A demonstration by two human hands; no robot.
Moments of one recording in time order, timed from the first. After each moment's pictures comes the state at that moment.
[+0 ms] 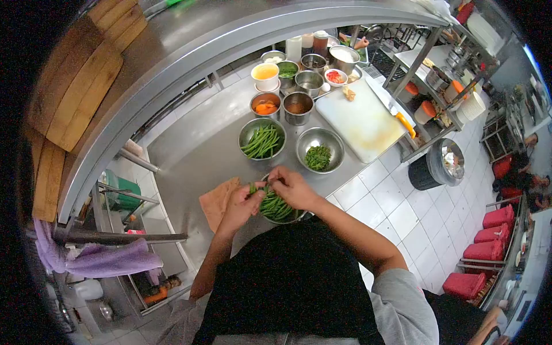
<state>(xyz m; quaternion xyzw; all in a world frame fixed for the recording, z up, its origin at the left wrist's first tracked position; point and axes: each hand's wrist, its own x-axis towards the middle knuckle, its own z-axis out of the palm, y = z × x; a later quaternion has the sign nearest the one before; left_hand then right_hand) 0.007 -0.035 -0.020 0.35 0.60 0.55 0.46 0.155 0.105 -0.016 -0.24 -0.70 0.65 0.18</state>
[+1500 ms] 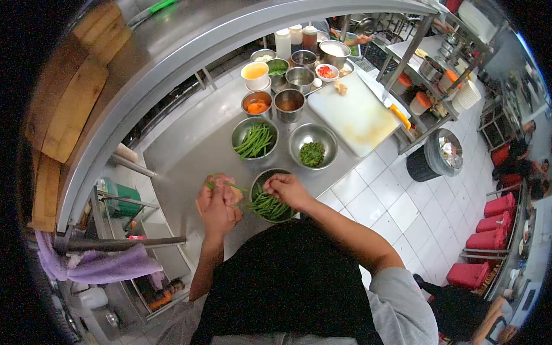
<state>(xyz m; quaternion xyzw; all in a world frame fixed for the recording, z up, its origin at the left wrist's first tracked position) 0.001 -0.041 0.015 0.27 0.56 0.70 0.34 0.163 0.103 -0.048 -0.32 -0.49 0.81 0.11</state>
